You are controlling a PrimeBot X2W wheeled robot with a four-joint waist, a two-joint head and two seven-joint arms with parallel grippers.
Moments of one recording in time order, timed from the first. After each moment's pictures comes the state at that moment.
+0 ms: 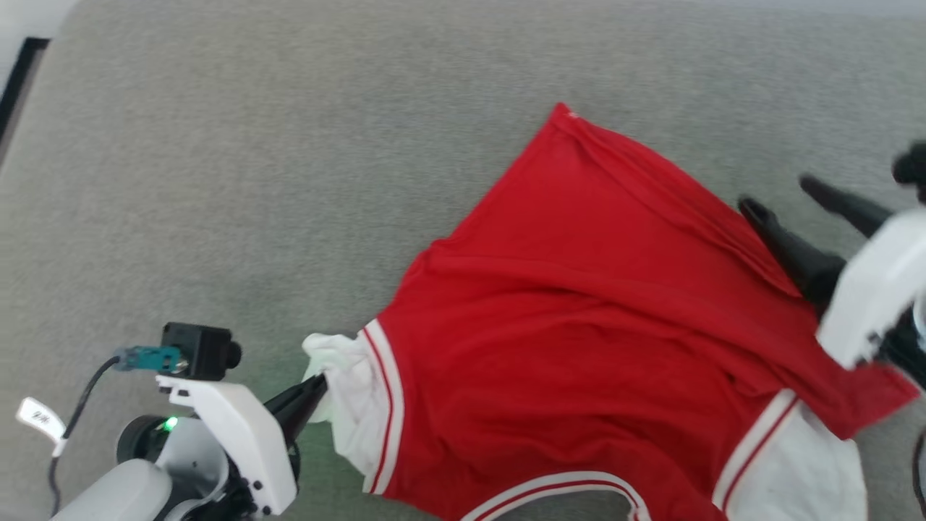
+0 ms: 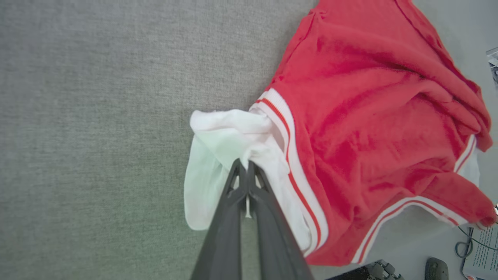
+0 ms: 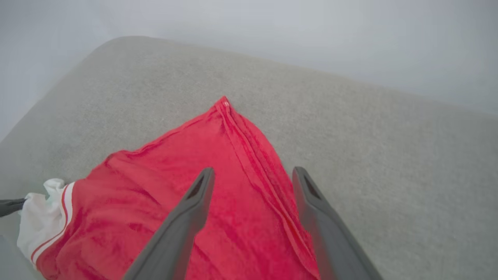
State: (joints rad) left arm -0.26 0.77 -0.71 -0.12 -1.17 0.21 0.23; right arm -0.31 -0.32 -0.04 -0.38 0.55 0.13 0.91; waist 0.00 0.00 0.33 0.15
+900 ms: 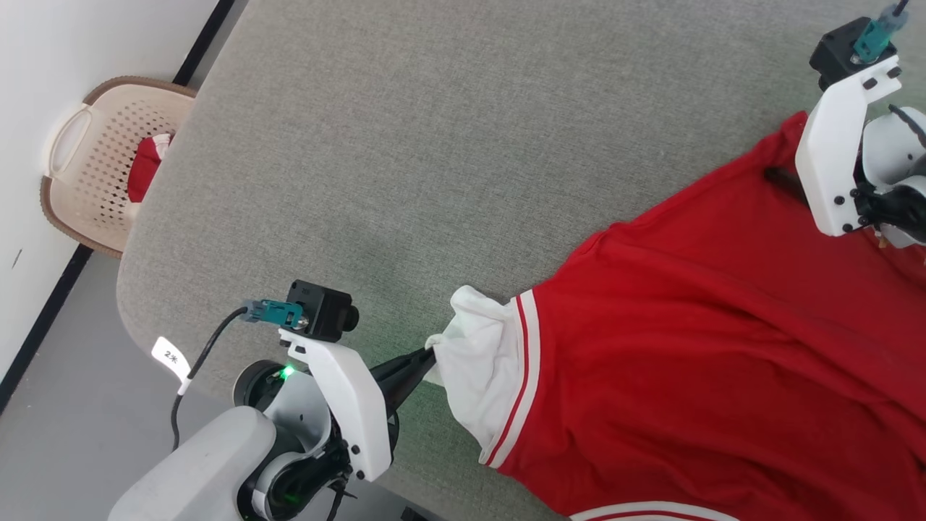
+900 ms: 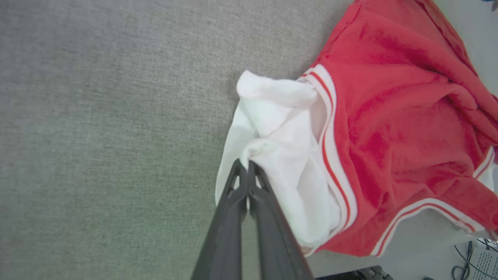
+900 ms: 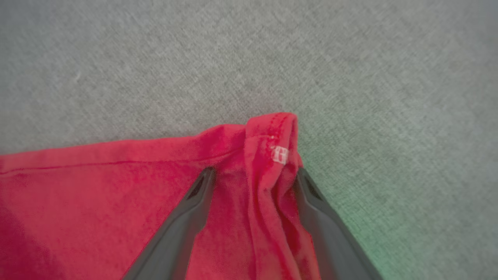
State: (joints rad) left arm -0.47 0.53 -0.83 0.08 -1.11 0.03 0.27; right arm -0.98 -0.58 0.63 0.58 0.68 0.13 0.85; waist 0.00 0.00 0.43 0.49
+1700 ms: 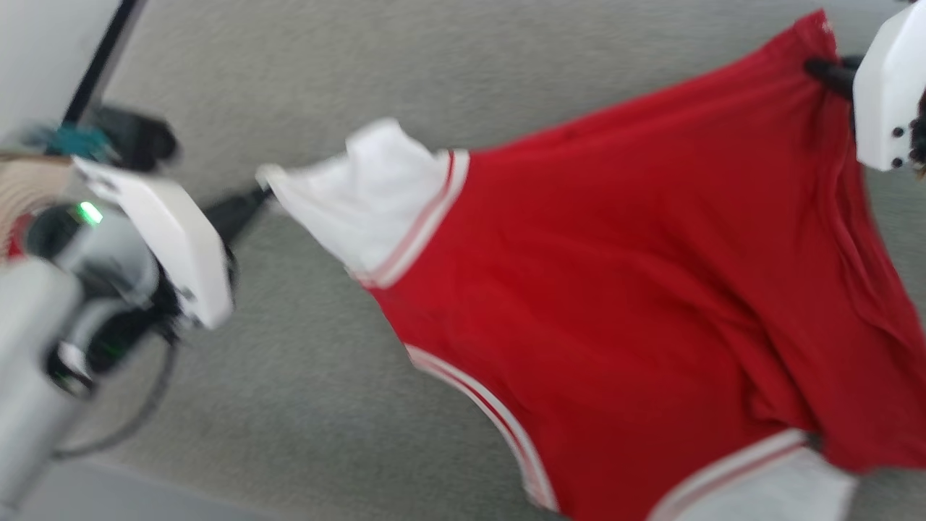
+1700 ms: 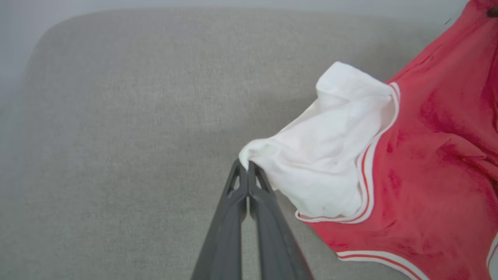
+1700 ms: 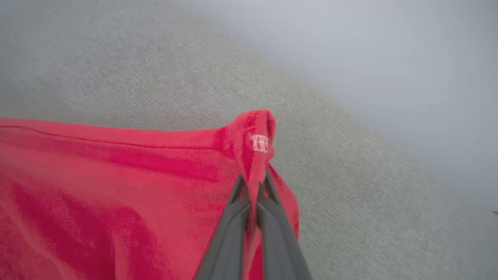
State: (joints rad) left arm -0.72 0.79 -0.69 0.05 -1.10 0.07 0.41; right arm -1.07 -0.67 0.64 0.47 0.85 0.13 0.68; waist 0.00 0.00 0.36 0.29
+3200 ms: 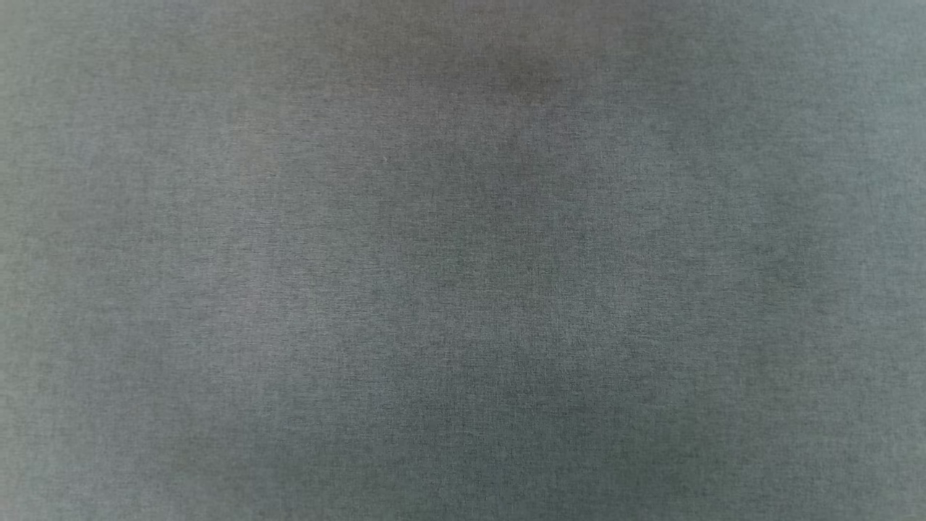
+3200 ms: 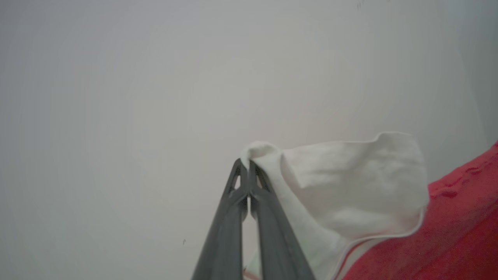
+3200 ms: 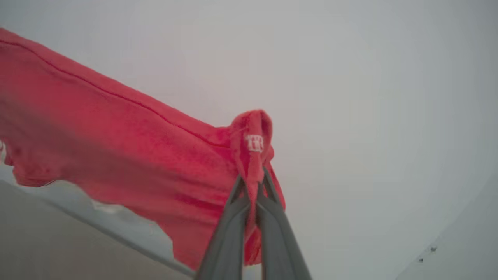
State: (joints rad) left arm -1.64 0.57 -0.66 0.65 -0.57 -0.09 -0.25; right arm -1.39 -0.35 0.30 0.73 0.27 0.13 -0.05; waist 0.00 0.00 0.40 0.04
